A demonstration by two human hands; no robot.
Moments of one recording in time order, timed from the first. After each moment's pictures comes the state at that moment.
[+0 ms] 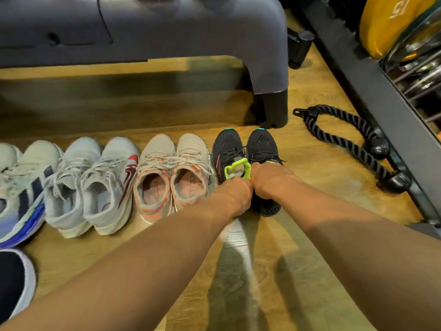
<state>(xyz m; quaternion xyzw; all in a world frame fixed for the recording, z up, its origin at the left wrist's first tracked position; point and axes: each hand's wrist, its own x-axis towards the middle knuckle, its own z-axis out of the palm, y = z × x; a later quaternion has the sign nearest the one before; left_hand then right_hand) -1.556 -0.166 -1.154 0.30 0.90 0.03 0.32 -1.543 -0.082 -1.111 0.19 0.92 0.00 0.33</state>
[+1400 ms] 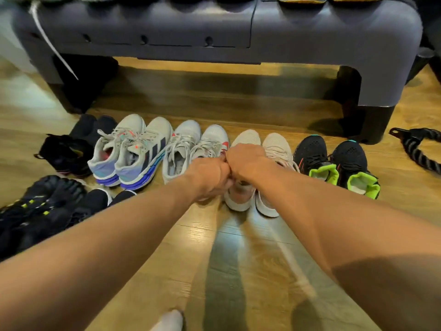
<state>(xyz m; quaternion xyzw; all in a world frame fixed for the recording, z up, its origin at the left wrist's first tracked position) -1.591 -0.408 -1.101 0.30 0.94 -0.07 0.11 -1.608 -0.294 -1.086 -0.11 0.97 0.00 0.21</state>
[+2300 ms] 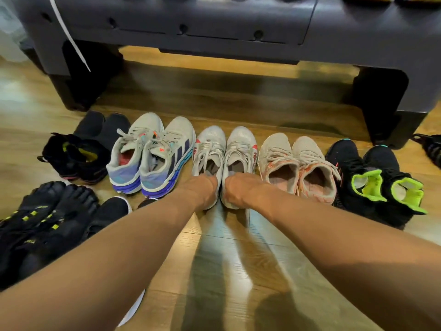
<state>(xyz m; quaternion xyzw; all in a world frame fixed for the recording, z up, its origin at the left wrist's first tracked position) -1.617 -0.512 -1.142 0.15 0.94 -0.07 0.31 -1.605 -0.402 -1.142 -0.10 0.96 -0.01 0.27</state>
